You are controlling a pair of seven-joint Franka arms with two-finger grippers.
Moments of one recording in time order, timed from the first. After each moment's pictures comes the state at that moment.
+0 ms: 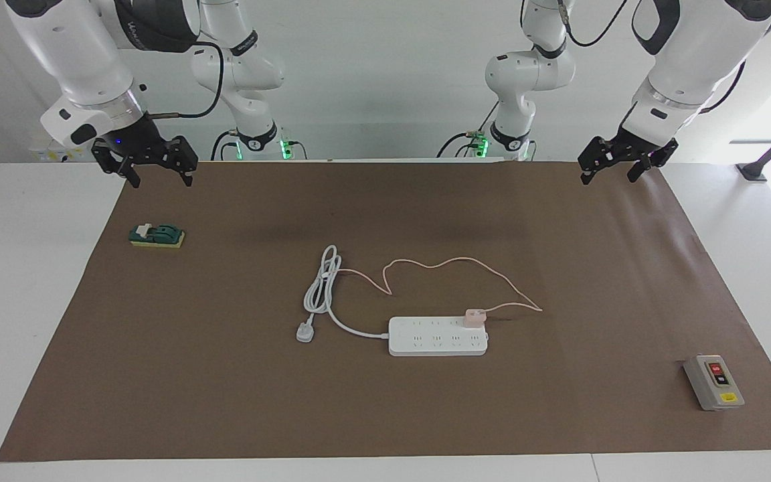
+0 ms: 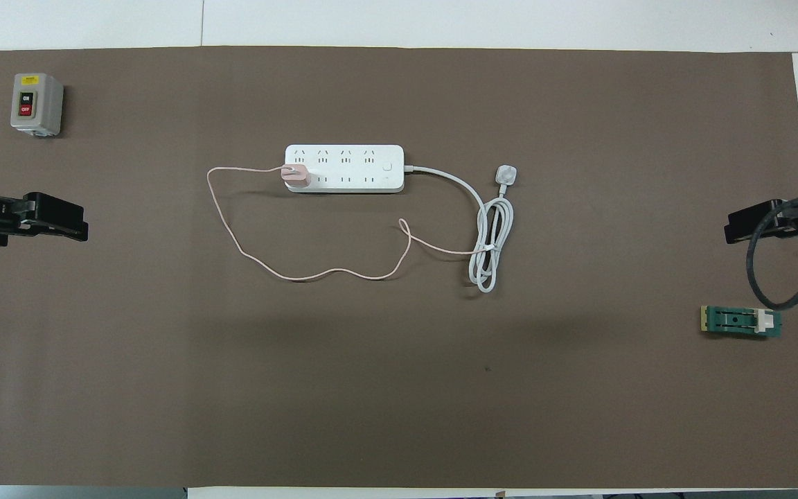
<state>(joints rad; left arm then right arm) 0.03 -0.05 -0.13 -1.64 -0.02 1.54 -0.08 -0.05 -0.05 0.01 -1.68 -0.02 1.56 -0.06</state>
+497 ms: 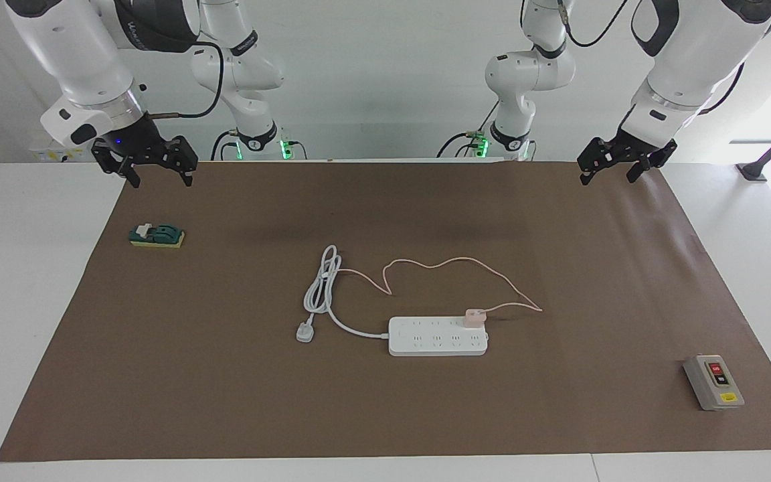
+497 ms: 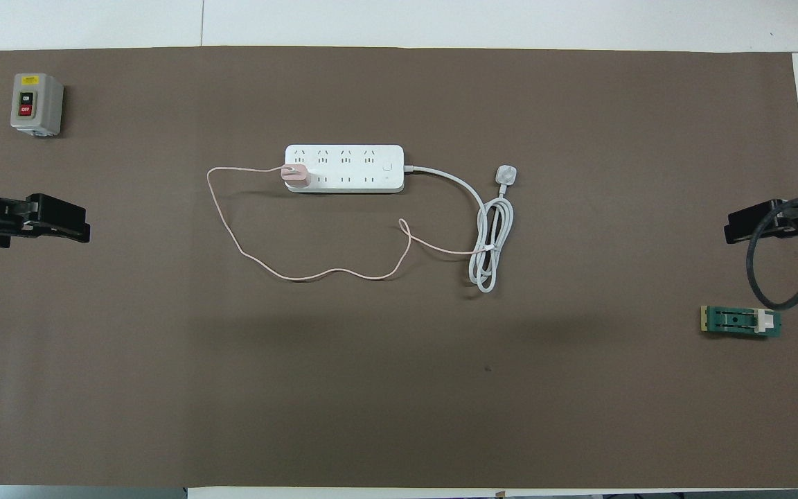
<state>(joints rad) 0.03 -0.05 -0.13 -1.66 -0.02 1.55 -0.09 -0.05 -0.05 0.01 -1.68 -0.02 1.56 -0.06</state>
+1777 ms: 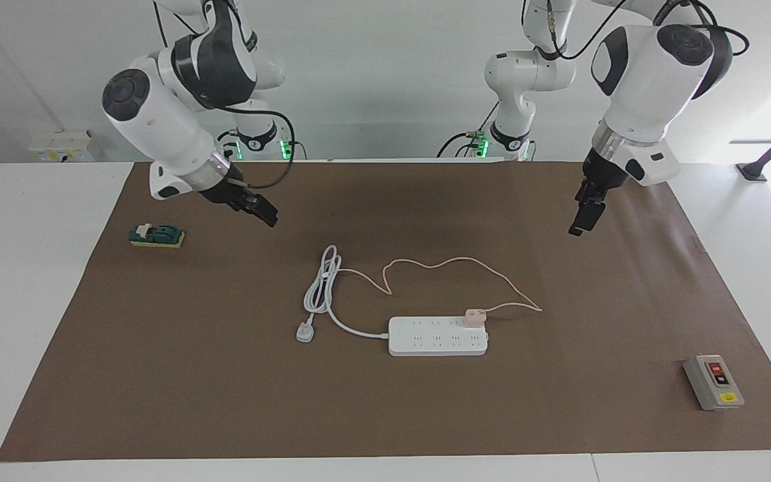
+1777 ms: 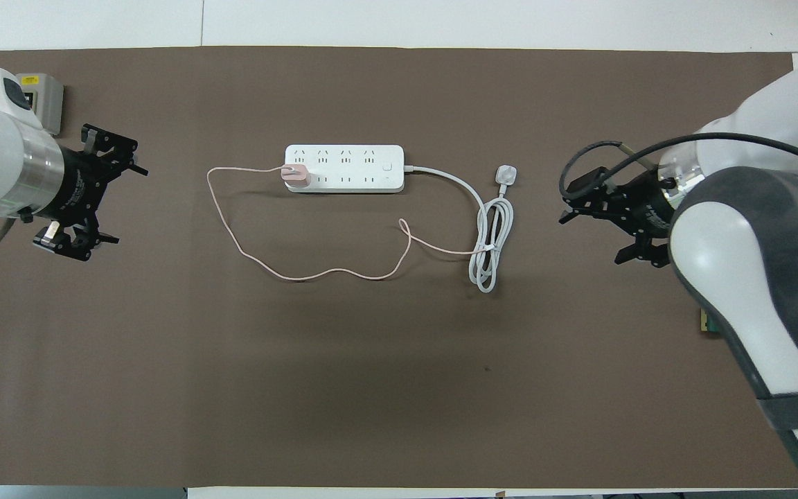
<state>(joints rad) -0.07 0.03 -0.13 -1.75 -0.02 1.82 -1.37 0.05 0.11 0.11 -1.76 0.30 1.72 0.76</state>
